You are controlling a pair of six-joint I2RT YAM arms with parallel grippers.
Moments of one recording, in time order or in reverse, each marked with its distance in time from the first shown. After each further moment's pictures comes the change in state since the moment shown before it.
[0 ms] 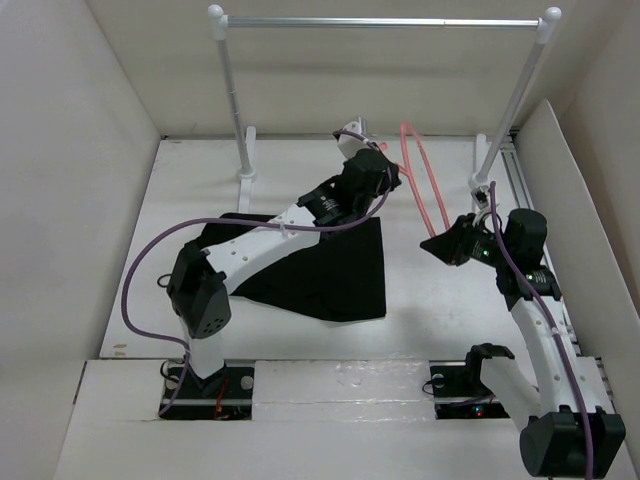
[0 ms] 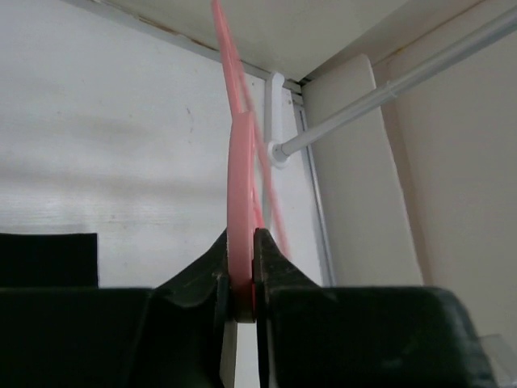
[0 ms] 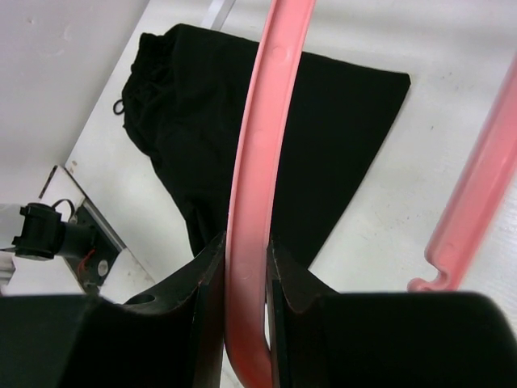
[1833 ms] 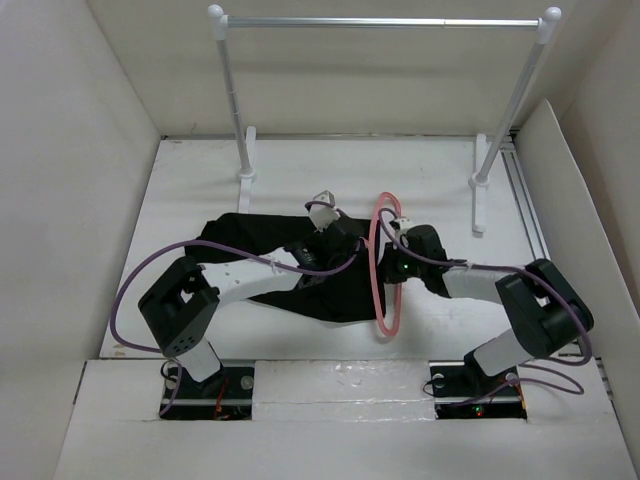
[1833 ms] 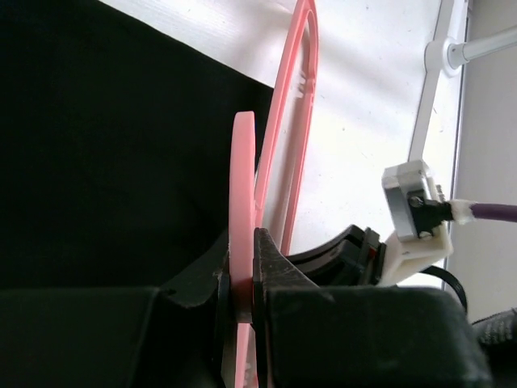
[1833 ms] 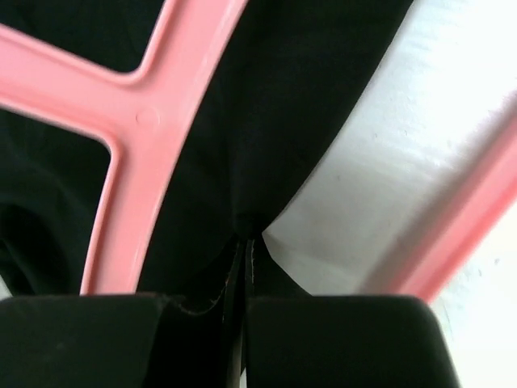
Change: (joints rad) left arm -0.035 -0.172 -0.628 0.090 -0.013 -0.245; right arm 0.506 0.696 -0.163 0.548 0.520 0.087
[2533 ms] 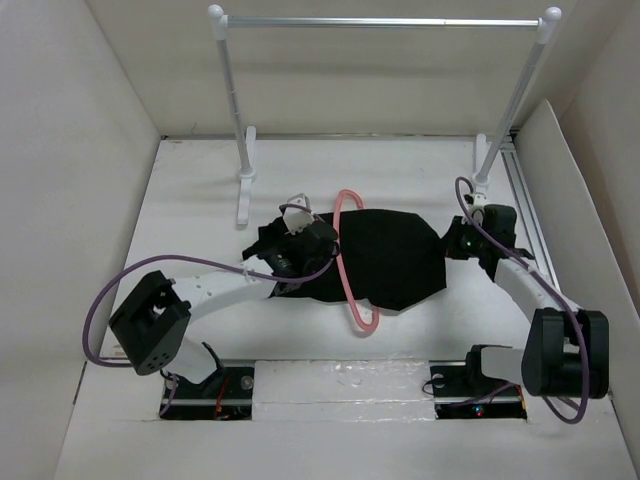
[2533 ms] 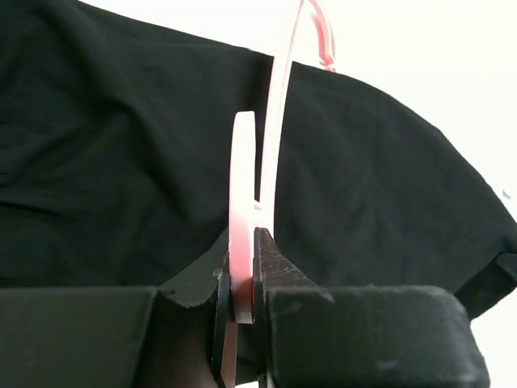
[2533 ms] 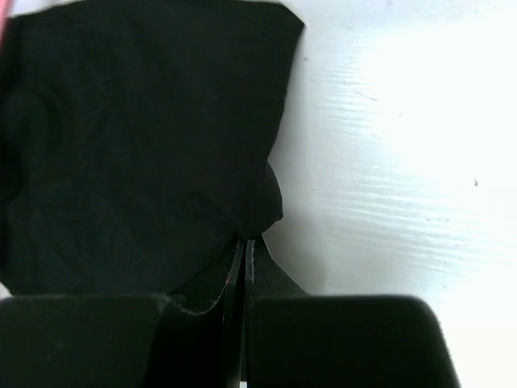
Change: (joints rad) left arm 0.069 -0.153 -0.152 -0.046 -0.095 0.155; right arm -0.507 -0.298 0.089 -0.362 -0.090 -0.201
